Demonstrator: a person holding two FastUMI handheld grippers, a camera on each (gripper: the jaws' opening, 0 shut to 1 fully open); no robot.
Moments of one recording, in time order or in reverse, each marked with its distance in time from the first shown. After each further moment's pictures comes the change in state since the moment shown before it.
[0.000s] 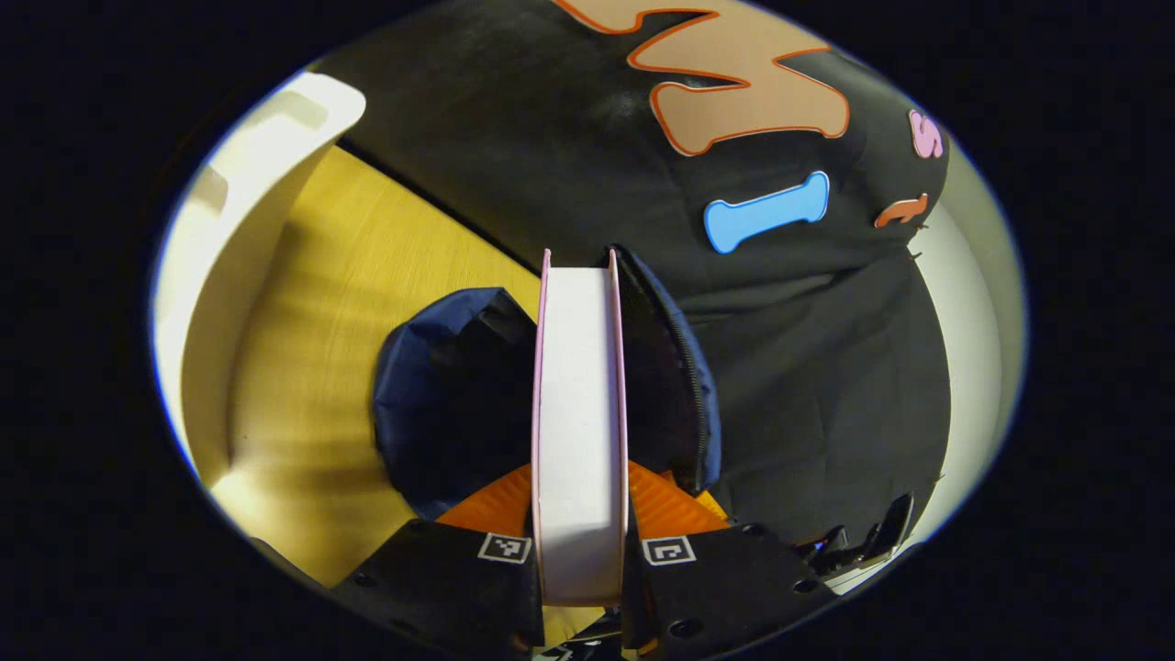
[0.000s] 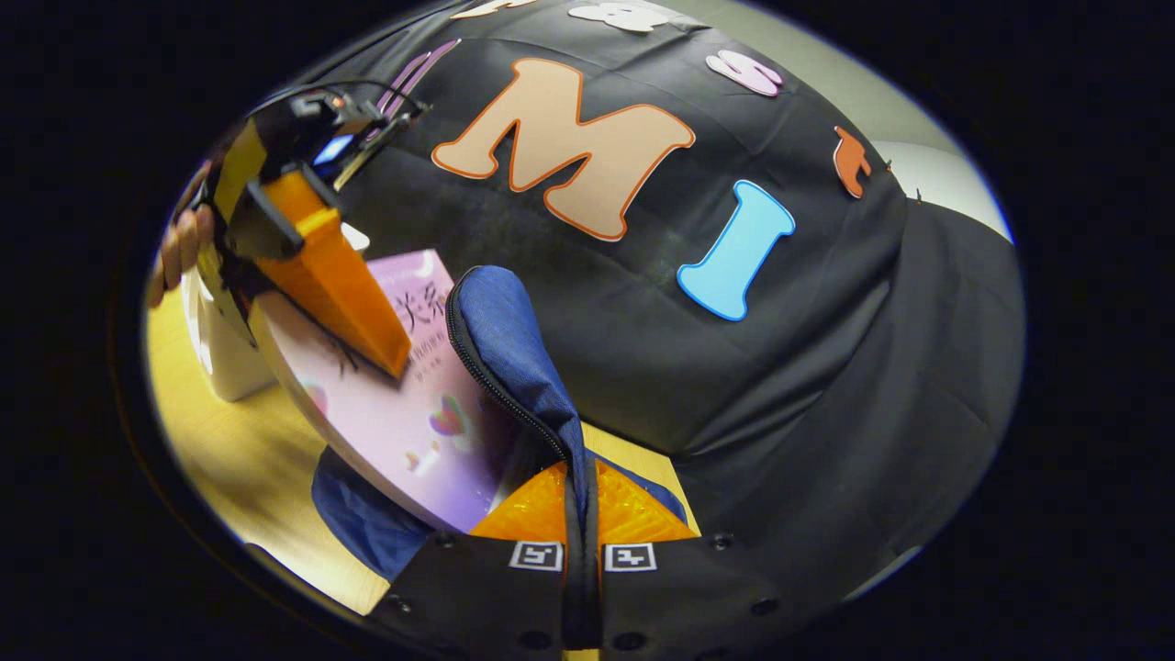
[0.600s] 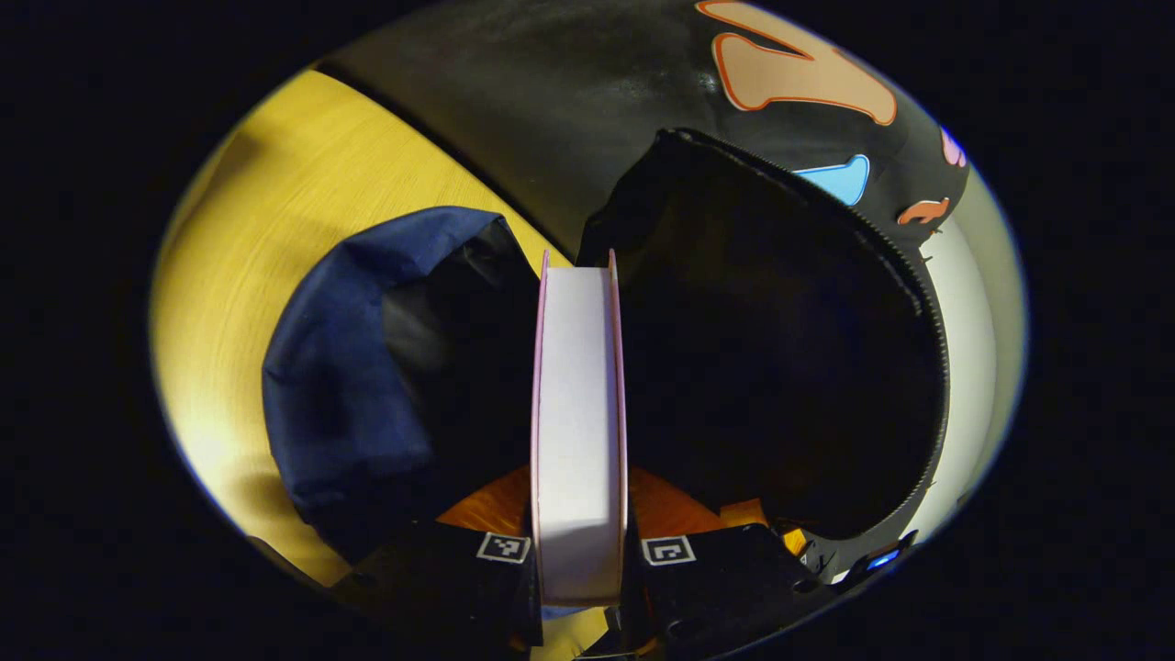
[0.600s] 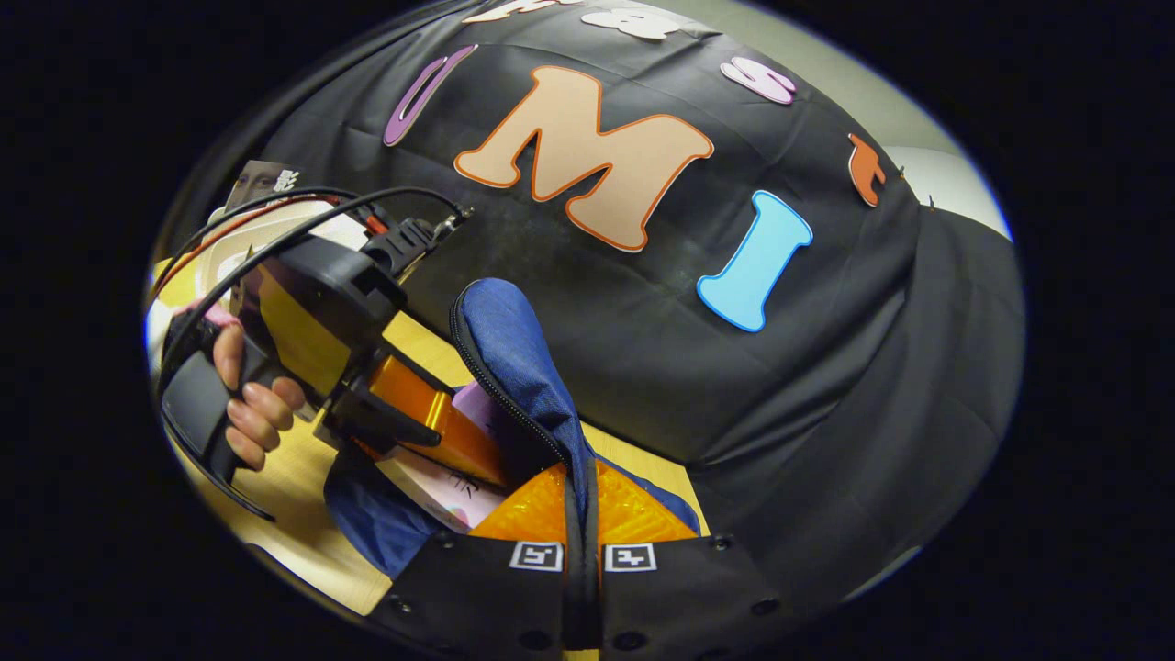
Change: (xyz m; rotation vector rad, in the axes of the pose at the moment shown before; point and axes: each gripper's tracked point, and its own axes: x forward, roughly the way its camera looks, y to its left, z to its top) left arm 0.090 0.019 -0.035 -0.044 0.055 -0.049; right arm -0.003 0.014 0.004 -0.014 -0.025 0.053
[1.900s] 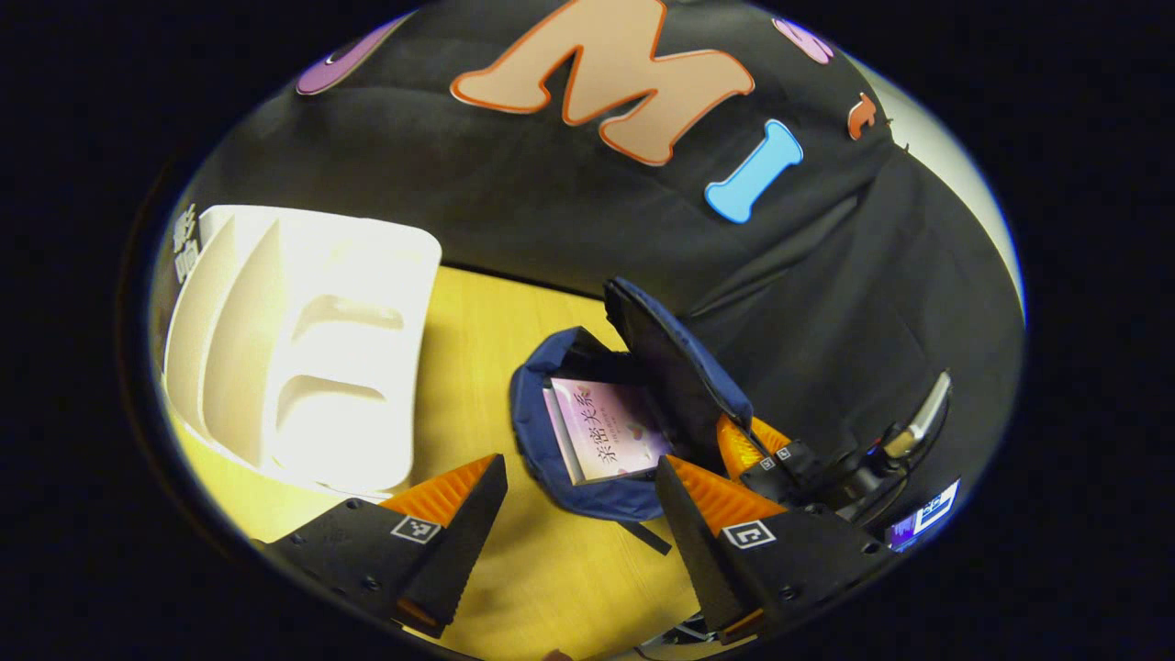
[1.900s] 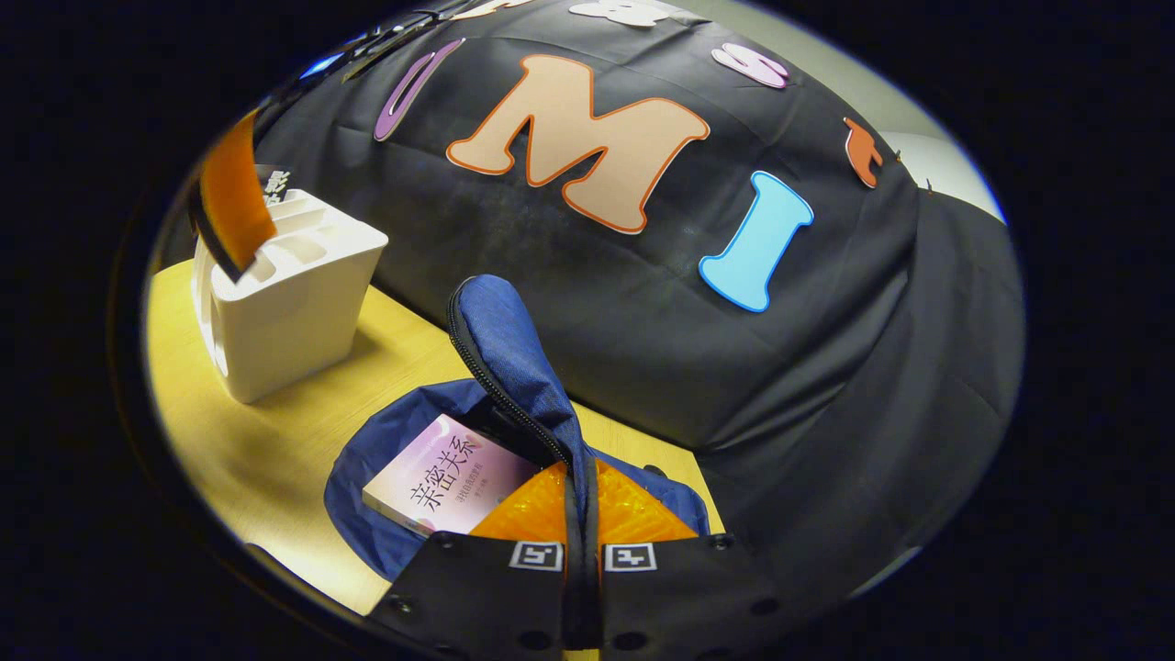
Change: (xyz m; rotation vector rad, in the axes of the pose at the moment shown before) left arm -0.244 -0.041 0.038 0.438 -0.146 0.428; right arm 0.008 0.007 -0.014 0.021 0.045 0.010
